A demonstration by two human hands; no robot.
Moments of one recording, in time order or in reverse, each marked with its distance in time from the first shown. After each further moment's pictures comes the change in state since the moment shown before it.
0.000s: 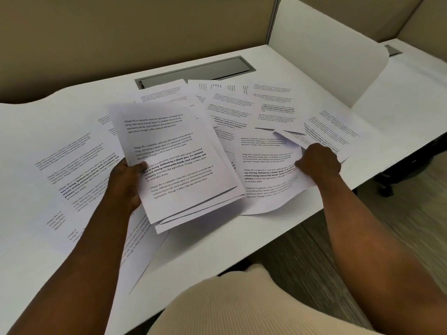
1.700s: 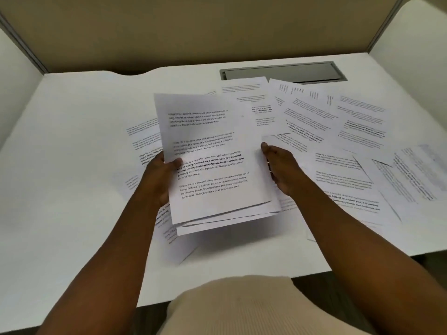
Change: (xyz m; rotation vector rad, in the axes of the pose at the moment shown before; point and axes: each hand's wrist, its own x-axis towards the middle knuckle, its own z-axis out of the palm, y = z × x) left_hand -0.030 0.018 -0.075 -0.029 0.106 0.001; right_hand -0.058 -0.184 0.081 1.025 -0.744 -0.209
